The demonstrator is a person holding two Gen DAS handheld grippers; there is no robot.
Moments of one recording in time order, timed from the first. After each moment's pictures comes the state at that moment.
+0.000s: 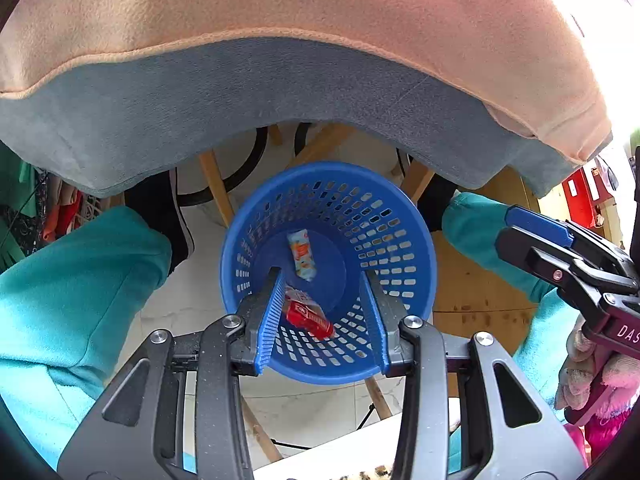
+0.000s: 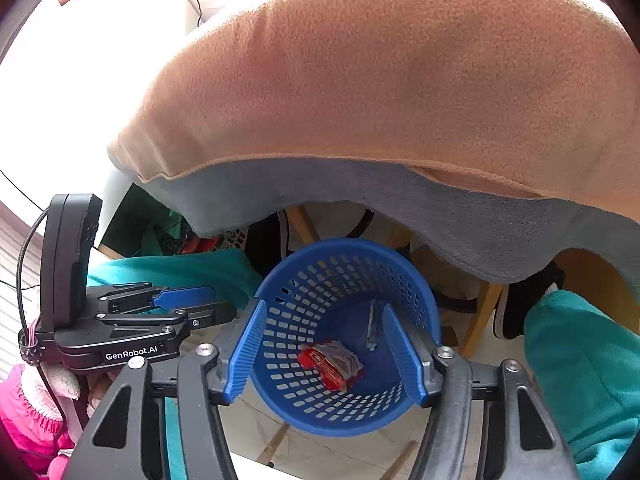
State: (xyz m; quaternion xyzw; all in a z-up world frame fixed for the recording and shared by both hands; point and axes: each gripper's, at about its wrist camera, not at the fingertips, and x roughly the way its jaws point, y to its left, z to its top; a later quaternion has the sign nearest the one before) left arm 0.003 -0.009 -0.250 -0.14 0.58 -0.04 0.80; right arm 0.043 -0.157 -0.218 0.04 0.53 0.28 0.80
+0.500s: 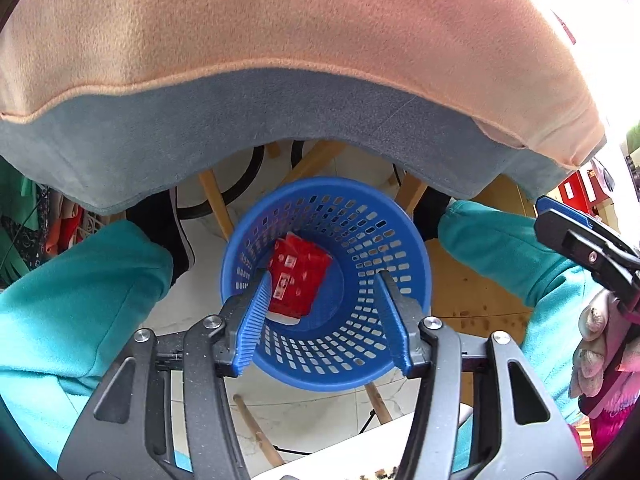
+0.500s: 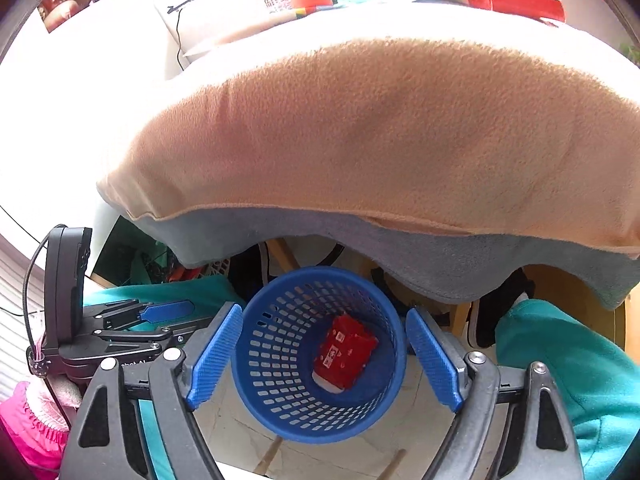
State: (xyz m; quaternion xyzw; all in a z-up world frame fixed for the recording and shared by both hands) left arm 0.006 -0.009 -0.235 -0.13 0.56 -0.05 0.81; right arm 0.056 -0.189 -0.185 0.06 0.50 0.24 0.83
